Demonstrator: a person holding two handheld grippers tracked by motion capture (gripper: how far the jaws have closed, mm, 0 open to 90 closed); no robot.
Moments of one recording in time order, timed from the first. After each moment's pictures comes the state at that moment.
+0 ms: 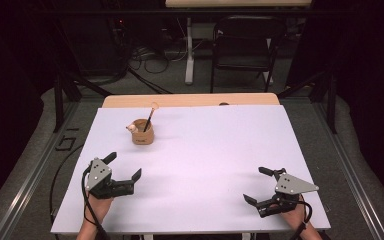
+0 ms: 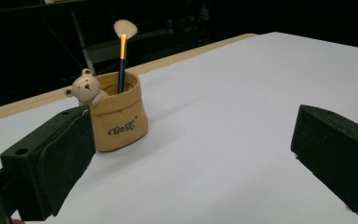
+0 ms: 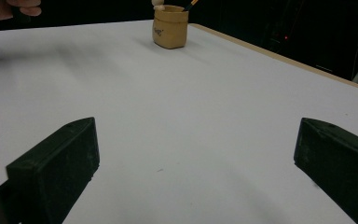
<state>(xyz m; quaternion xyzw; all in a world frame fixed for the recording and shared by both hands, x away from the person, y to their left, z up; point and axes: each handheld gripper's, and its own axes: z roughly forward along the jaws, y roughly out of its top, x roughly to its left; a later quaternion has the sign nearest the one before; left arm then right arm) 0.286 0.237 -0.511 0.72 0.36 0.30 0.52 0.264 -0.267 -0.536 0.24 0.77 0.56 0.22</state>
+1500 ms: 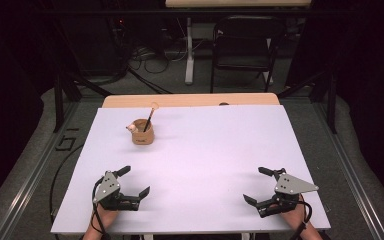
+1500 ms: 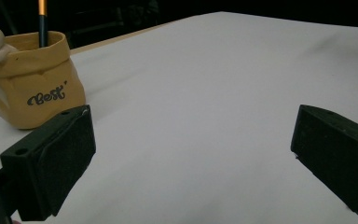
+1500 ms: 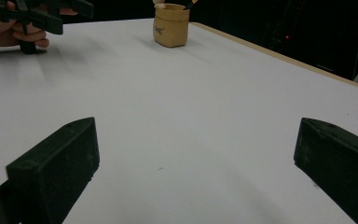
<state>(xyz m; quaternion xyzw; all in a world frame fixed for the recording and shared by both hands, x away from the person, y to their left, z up) 0.282 0.233 -0.563 0.75 0.29 0.23 0.54 0.264 -0.267 -0.537 0.24 0.77 0.55 0.22</state>
